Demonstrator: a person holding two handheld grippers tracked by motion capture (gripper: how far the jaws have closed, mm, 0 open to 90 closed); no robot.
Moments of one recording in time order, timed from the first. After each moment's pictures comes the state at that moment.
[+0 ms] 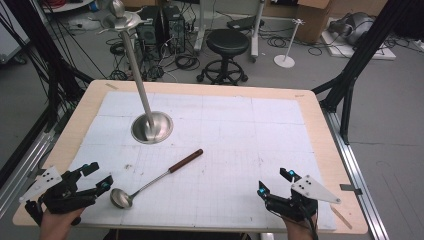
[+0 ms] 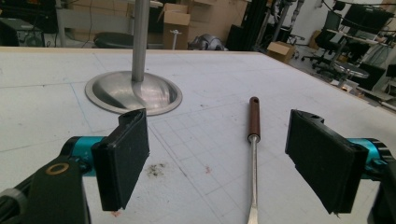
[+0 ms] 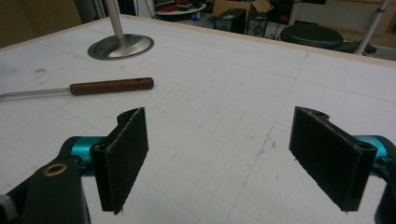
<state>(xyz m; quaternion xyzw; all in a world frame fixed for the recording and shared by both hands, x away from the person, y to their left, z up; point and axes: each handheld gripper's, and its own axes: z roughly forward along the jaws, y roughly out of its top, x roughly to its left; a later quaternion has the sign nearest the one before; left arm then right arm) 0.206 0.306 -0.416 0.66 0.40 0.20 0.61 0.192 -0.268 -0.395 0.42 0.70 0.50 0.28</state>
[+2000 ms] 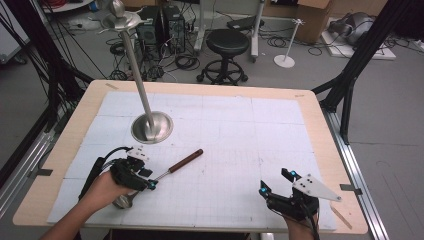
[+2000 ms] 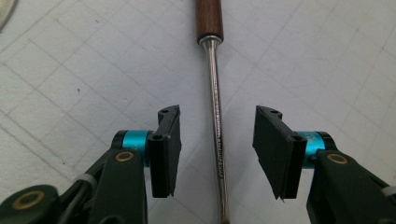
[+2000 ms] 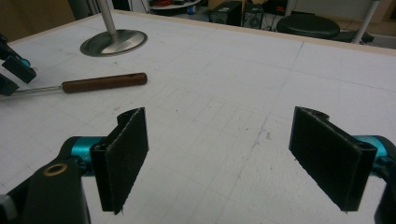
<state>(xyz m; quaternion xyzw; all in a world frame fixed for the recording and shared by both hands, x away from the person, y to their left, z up) 0.295 0.184 -0.411 0.91 0.30 0.03 0.29 0.195 -0.272 -0.397 0.43 0.70 0.49 0.27</state>
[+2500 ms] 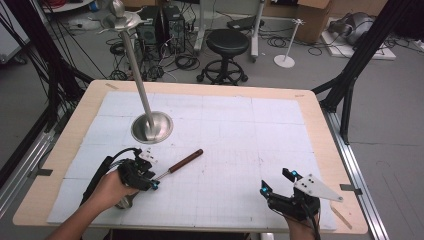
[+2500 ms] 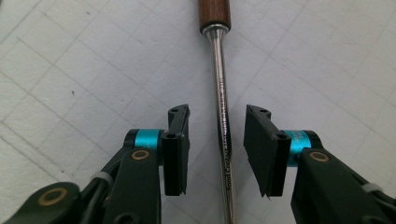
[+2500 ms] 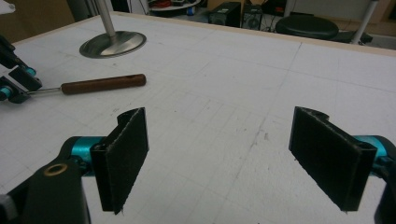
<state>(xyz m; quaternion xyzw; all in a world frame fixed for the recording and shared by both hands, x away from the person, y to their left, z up) 0.297 0.169 -0.416 0.92 0.29 0.05 0.24 0.194 -0.274 -0.396 0.44 0.70 0.49 0.27</state>
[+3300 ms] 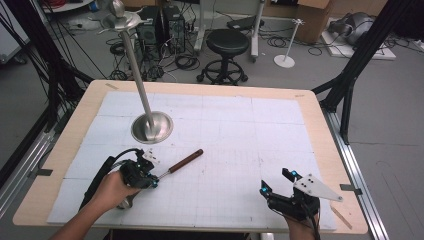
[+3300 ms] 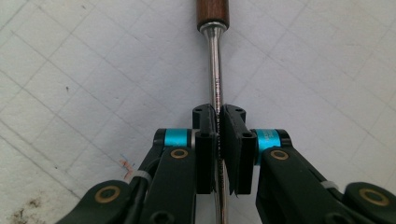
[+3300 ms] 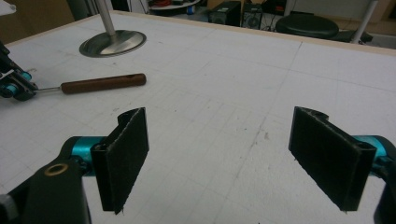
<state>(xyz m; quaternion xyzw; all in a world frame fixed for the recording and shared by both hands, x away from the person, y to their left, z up) 0.296 0.163 -0.415 0.92 0.31 0.04 0.22 0.194 -0.273 -0.396 0.44 0.70 0.49 0.27</state>
